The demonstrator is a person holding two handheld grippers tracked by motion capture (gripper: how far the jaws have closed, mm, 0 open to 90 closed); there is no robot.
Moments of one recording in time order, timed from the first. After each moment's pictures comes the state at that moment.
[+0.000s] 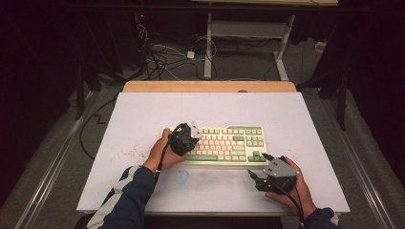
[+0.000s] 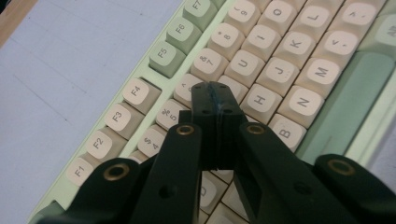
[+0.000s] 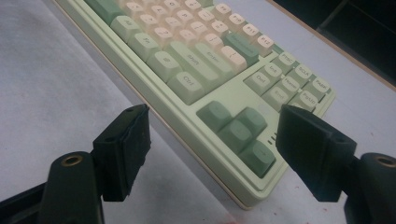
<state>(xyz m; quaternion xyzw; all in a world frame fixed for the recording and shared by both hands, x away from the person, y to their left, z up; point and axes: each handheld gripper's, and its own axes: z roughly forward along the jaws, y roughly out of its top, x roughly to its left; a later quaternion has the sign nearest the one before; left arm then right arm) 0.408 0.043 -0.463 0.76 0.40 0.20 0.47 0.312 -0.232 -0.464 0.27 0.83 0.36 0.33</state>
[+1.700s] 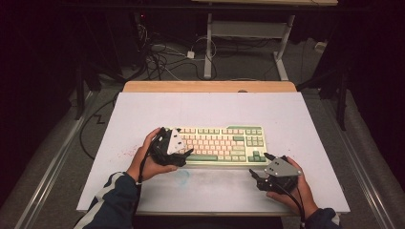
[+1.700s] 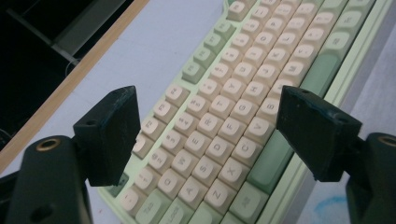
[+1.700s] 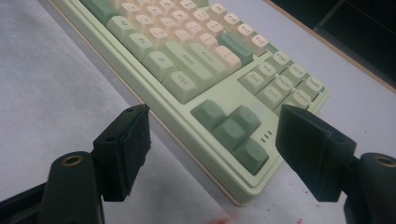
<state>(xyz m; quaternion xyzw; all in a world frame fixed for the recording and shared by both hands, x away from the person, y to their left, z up) 0.360 0.092 -0.444 0.71 0.34 0.25 0.56 0.312 -0.235 -0.462 0.27 0.83 0.36 0.33</state>
